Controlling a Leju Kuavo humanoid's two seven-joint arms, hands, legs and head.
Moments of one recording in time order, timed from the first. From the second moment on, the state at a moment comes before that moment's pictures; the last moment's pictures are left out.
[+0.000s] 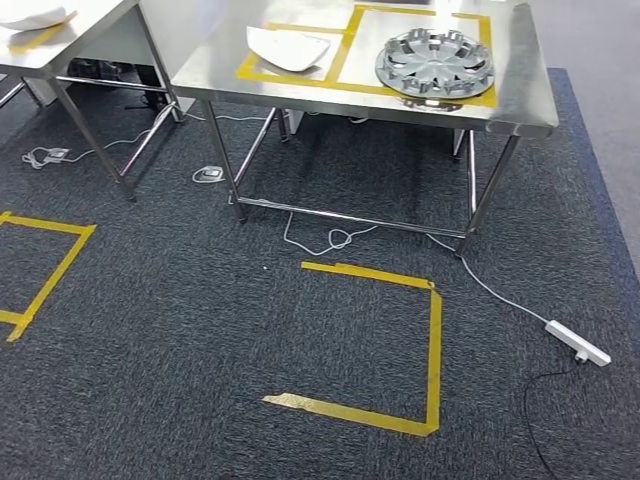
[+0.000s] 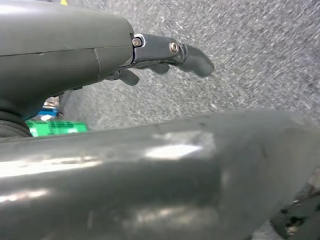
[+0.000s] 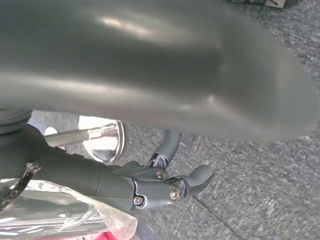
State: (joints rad) left arm -0.04 -0.06 0.04 -0.35 -0.98 0.21 0.07; right arm 0.06 0.20 -0.81 -0.49 1.19 -0.15 -0.11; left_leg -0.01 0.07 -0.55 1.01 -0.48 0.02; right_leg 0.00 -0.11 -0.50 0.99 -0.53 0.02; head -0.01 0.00
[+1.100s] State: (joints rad) left arm -0.03 -0.07 0.02 -0.38 -0.95 0.22 0.12; right arm 0.04 0.18 -0.79 -0.43 1.26 -0.21 -0.11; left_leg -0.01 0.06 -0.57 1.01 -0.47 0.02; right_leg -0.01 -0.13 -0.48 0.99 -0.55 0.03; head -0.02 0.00
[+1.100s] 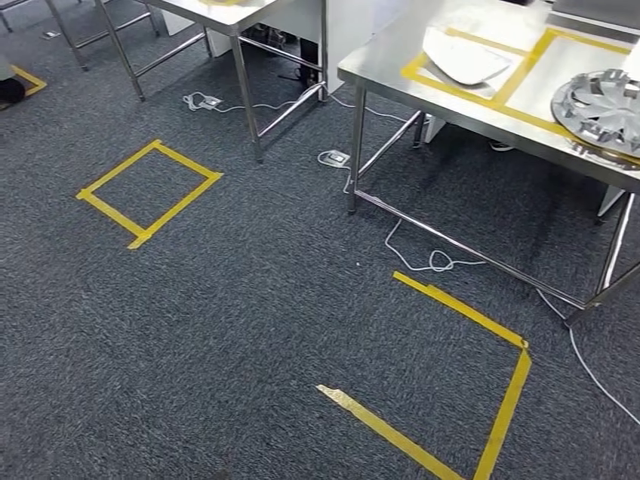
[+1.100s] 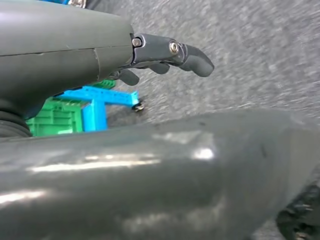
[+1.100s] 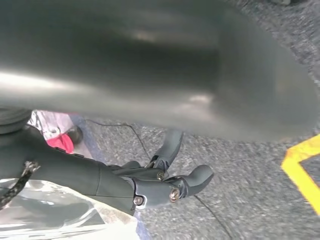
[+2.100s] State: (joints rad) left arm -0.03 -0.10 0.00 -0.40 -0.97 0.21 0.14; right arm 0.07 0.18 -0.80 -0.47 1.30 -0.14 -0.09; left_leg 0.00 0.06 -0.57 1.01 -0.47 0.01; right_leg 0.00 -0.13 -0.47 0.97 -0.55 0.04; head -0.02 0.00
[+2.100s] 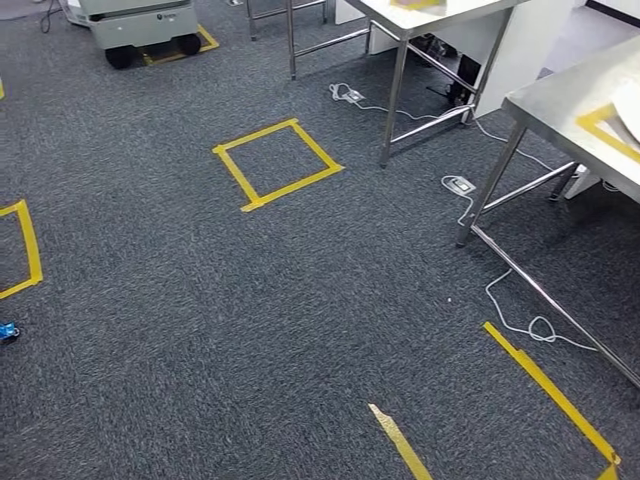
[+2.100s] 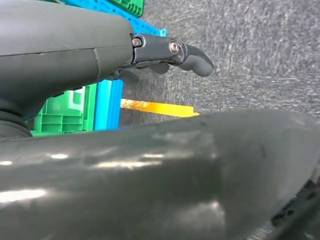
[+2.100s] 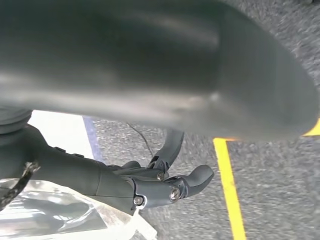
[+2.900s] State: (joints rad) left arm -0.04 -0.11 -0.01 -0.40 -0.97 0.21 0.14; right arm 0.06 0.14 -0.79 -0.43 1.31 -0.16 -0.12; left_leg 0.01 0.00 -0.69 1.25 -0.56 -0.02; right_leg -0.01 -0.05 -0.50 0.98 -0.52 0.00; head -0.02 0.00
